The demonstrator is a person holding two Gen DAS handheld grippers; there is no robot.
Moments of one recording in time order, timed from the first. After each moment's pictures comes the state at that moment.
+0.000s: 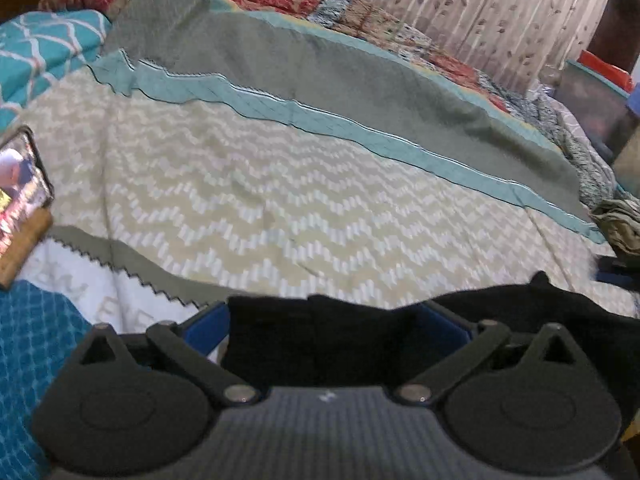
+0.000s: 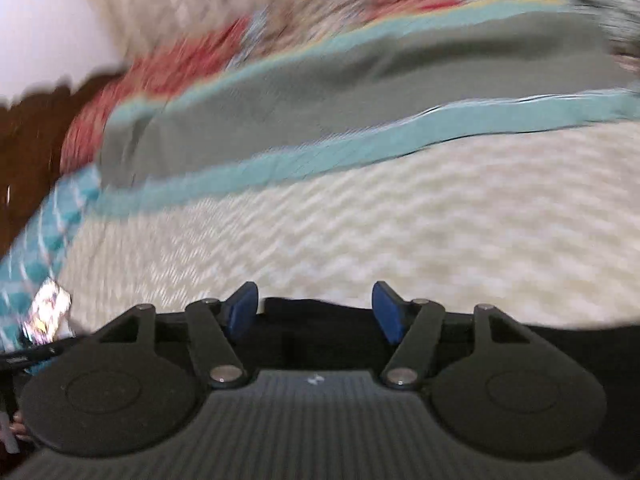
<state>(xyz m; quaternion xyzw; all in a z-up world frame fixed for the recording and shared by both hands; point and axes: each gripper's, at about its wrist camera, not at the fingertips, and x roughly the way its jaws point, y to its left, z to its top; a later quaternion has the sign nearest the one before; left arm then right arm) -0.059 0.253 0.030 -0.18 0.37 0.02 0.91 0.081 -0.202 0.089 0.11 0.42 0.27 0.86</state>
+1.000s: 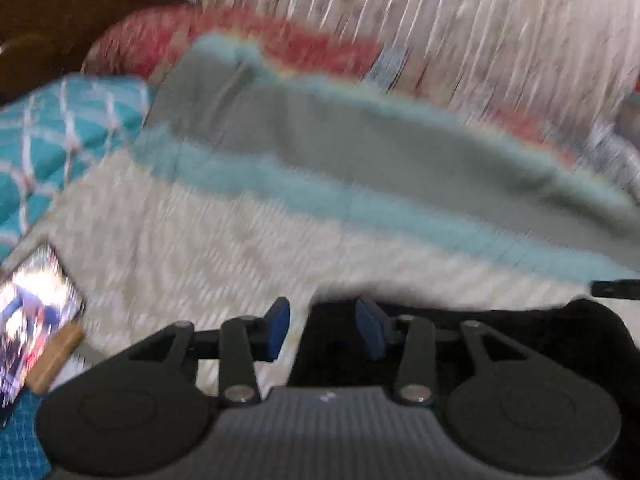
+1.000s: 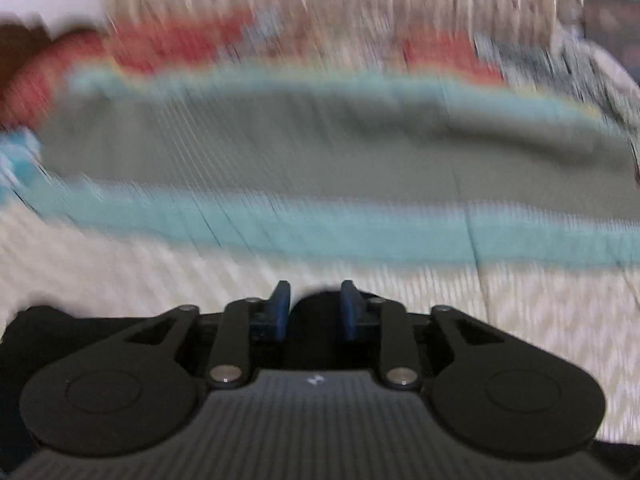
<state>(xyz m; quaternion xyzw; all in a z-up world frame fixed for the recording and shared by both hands) 0.026 0.261 0.056 -0.14 0.33 0.16 0.92 0.188 -0.075 0.060 -0.04 0.38 0.18 0.91</state>
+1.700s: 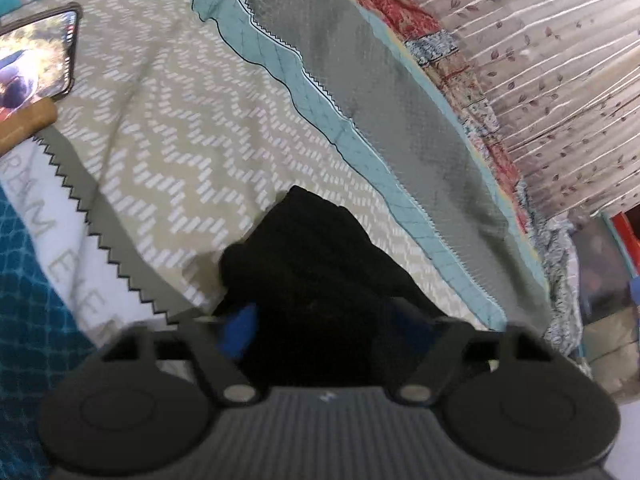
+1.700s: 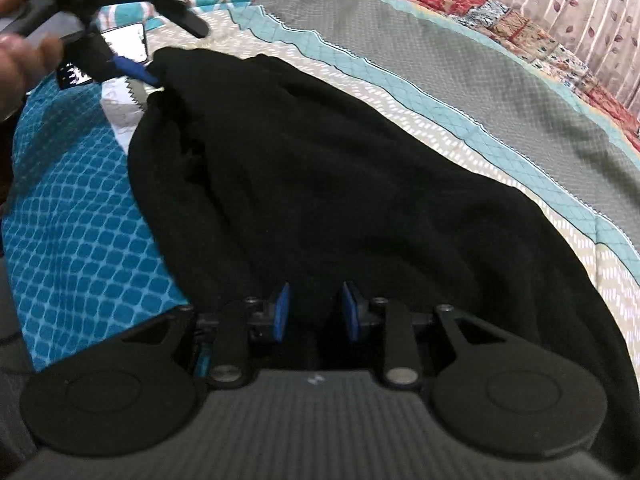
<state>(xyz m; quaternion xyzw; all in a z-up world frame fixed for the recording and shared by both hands) -0.004 0.298 0.026 -0.43 0.35 0.08 0.83 0.026 -0.083 0.031 -0.23 0.33 0.43 0.81</state>
